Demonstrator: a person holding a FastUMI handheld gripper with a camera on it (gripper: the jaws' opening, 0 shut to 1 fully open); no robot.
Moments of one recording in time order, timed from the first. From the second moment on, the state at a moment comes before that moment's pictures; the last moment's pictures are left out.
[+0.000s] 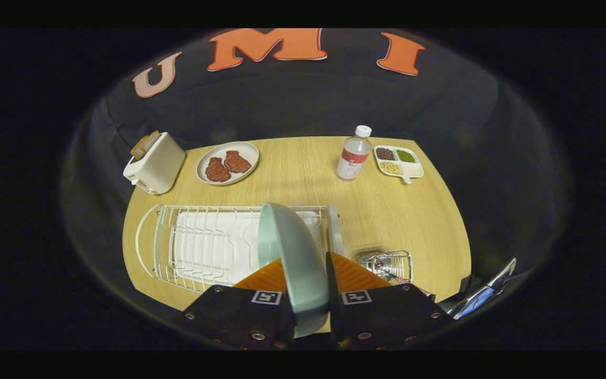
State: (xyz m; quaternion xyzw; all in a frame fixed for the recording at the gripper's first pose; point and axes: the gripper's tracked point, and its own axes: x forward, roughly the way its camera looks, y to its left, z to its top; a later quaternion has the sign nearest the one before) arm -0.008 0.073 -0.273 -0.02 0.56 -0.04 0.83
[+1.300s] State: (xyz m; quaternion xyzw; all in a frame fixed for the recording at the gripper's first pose) arm -0.226 0.055 -0.401 0.31 0.58 0.06 0.75
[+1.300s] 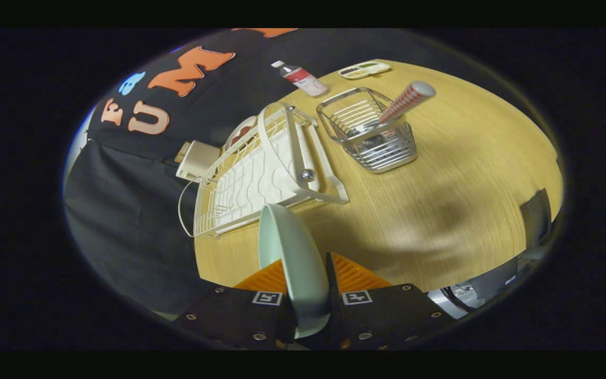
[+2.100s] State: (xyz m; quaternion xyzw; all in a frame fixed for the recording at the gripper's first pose) arm -0.208 0.036 -0.439 0.31 0.54 0.00 0.78
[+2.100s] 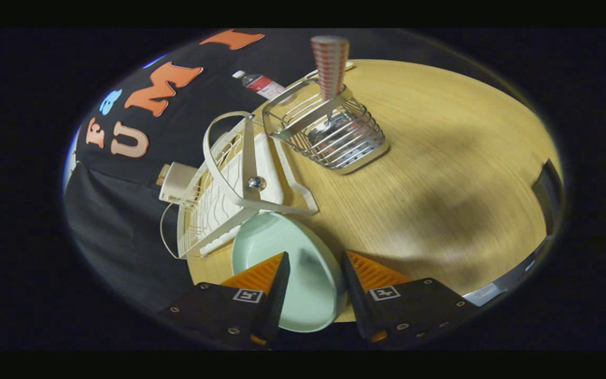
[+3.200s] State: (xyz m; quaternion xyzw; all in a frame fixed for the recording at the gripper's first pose) arm -0.108 -0.064 -0.354 0.10 0.35 -0.09 0.93
